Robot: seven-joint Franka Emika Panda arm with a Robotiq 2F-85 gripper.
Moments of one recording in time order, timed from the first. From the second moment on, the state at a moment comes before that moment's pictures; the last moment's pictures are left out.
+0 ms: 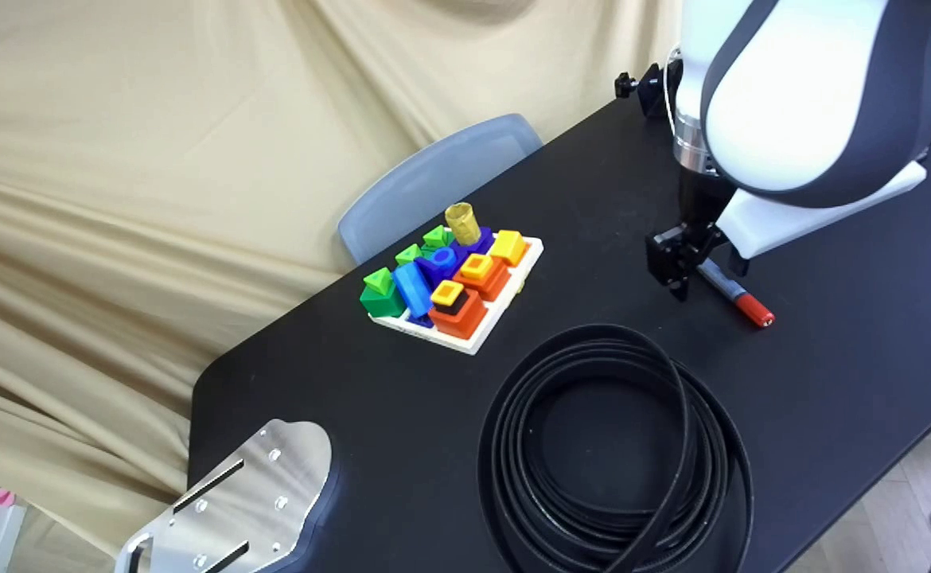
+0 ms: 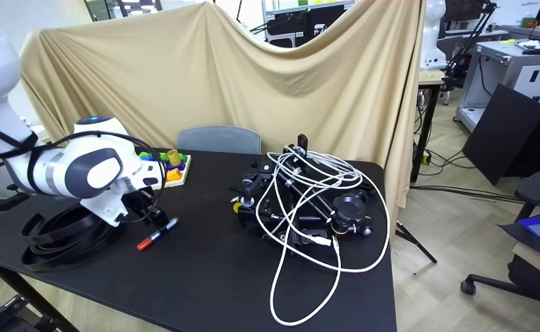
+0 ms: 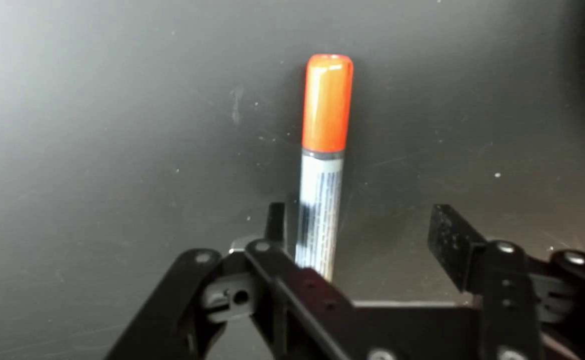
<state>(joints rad) 0.15 0.39 0.07 -2.52 0.11 3.02 0.30</state>
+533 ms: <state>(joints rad) 0.16 0.41 0.07 -2.50 0.14 3.02 0.30</state>
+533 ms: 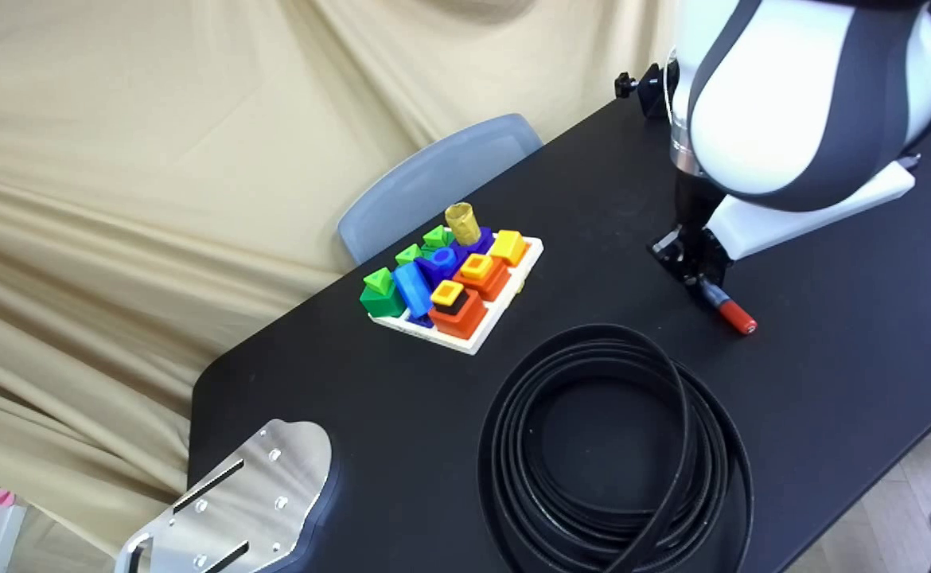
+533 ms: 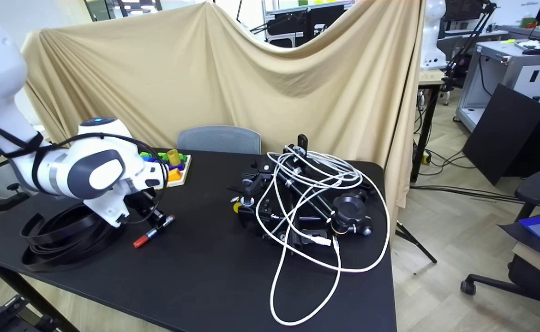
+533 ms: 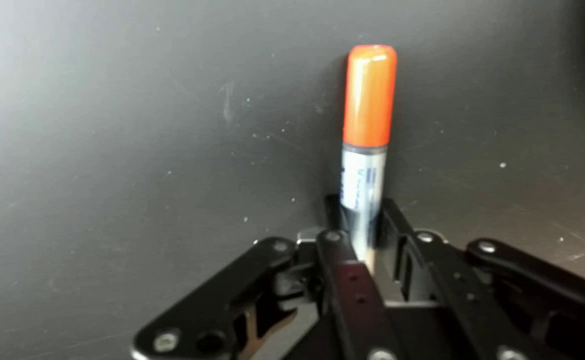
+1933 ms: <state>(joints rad) 0.08 0.36 0.06 -2.25 0.02 2.72 -0.11</state>
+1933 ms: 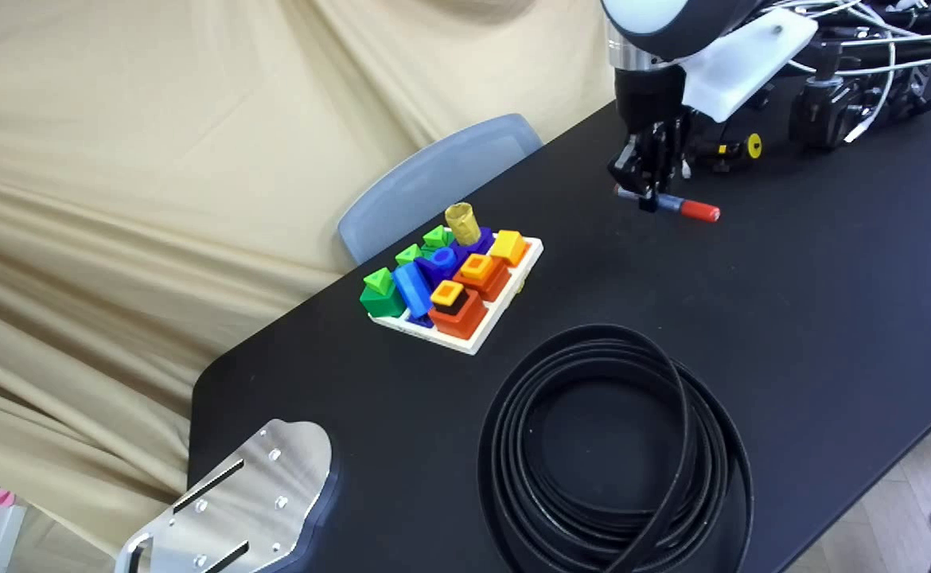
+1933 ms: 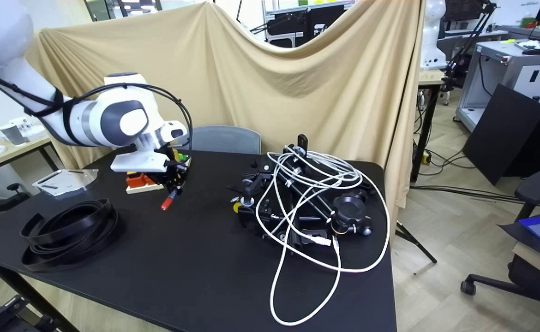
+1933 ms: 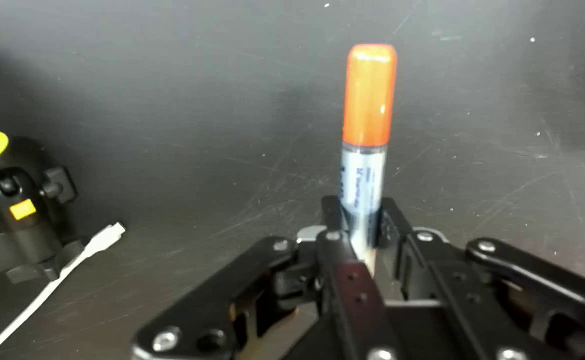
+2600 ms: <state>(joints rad) 0.07 0.53 0.07 -2.10 0.01 2.70 -0.13</state>
